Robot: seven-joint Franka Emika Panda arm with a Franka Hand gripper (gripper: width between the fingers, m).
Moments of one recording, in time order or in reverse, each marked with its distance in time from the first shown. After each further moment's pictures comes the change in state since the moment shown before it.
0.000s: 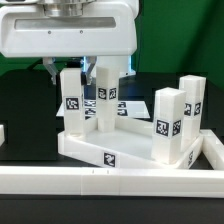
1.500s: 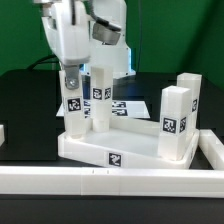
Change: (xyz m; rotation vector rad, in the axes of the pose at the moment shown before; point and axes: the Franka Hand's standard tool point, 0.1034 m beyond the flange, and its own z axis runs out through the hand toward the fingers) arm 0.000 0.002 0.002 0.101 0.029 1.317
